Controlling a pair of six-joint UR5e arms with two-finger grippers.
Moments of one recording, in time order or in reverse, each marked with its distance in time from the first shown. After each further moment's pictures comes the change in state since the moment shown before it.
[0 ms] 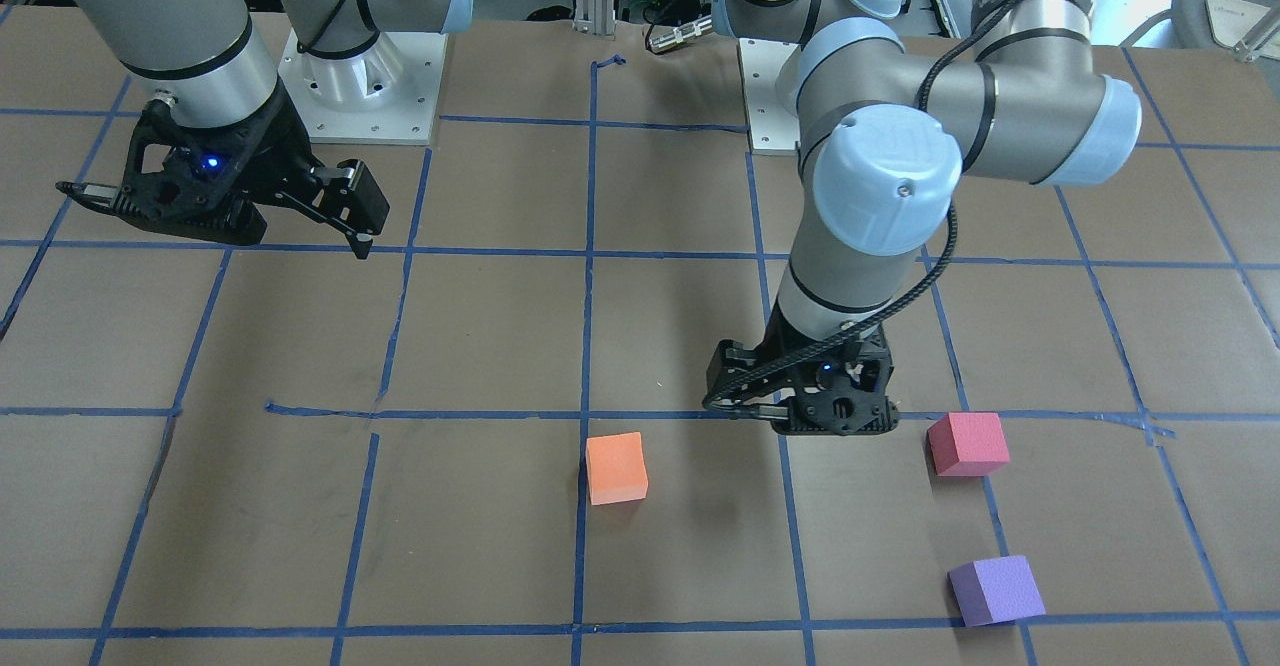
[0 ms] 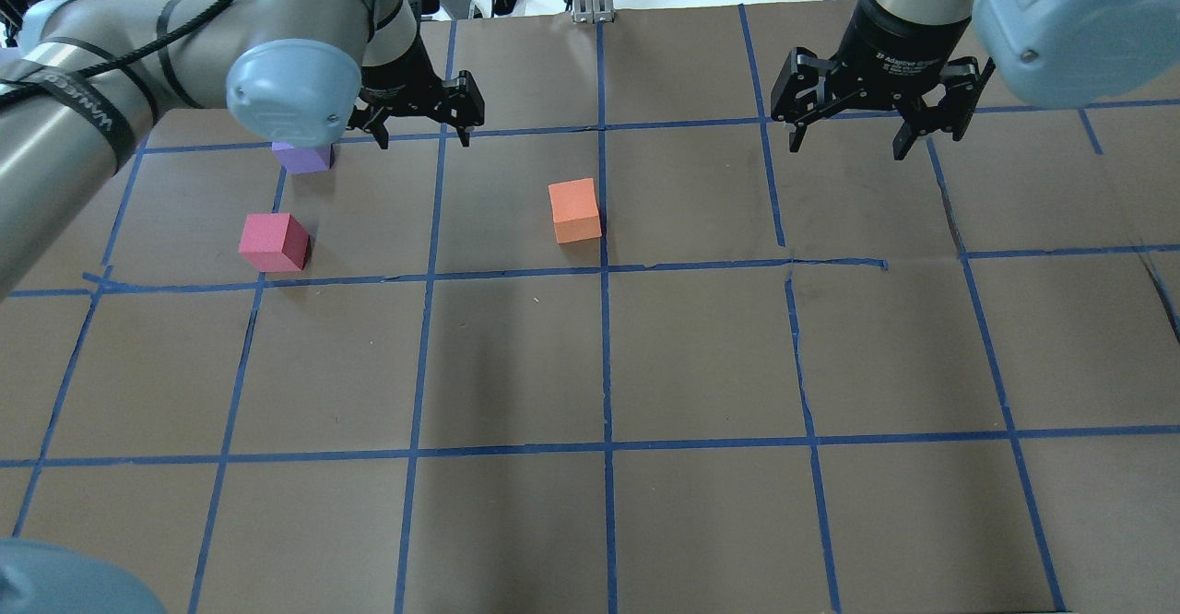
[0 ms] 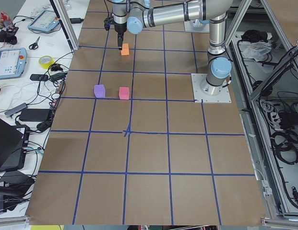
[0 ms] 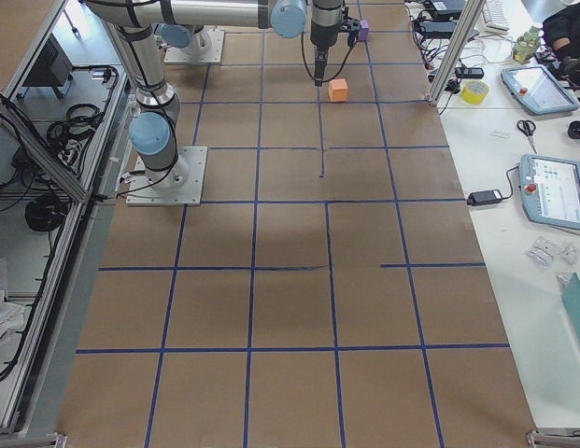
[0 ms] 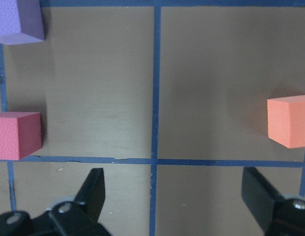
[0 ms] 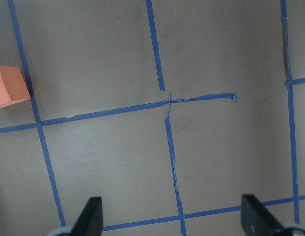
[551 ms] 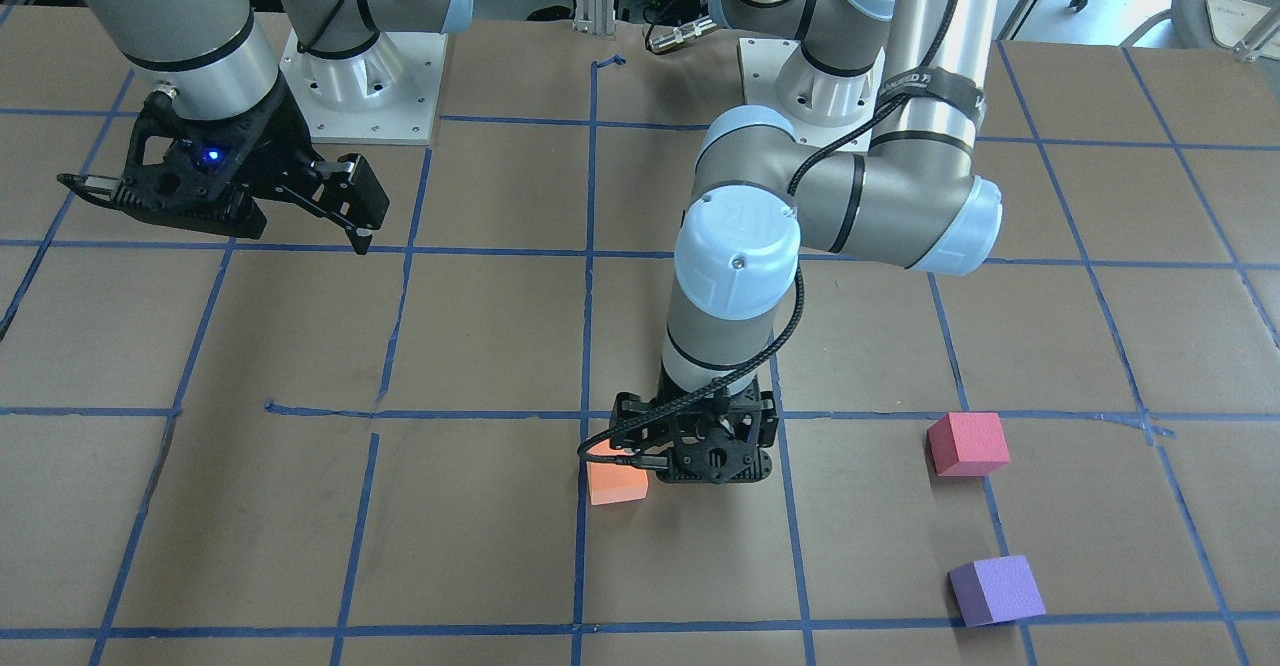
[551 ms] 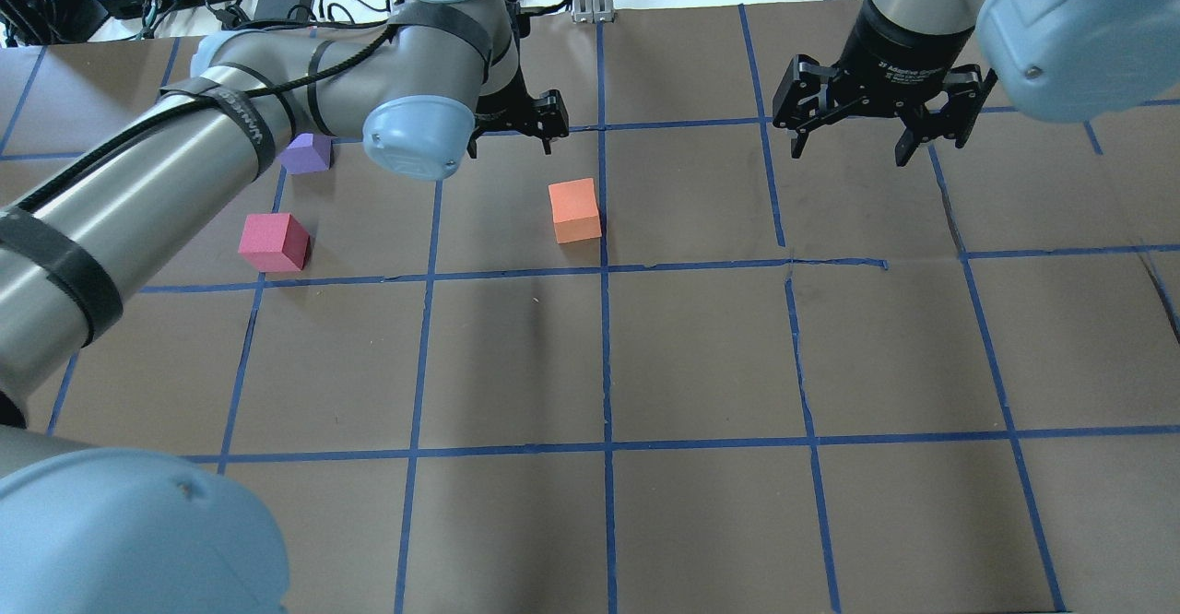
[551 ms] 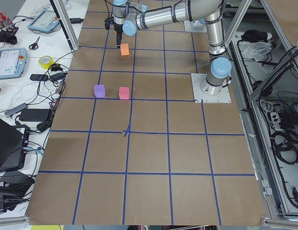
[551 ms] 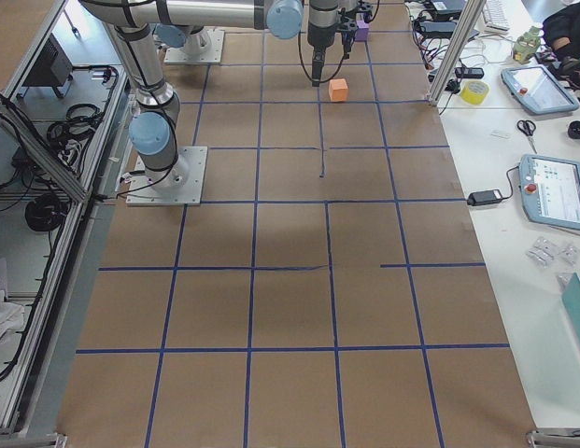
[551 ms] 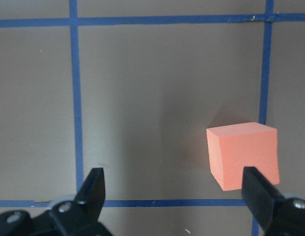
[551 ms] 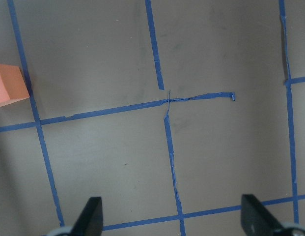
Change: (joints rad) left arm -0.109 -0.146 0.015 0.190 -0.016 -0.138; right arm -0.001 -0.010 0.007 -0.005 -0.003 -0.001
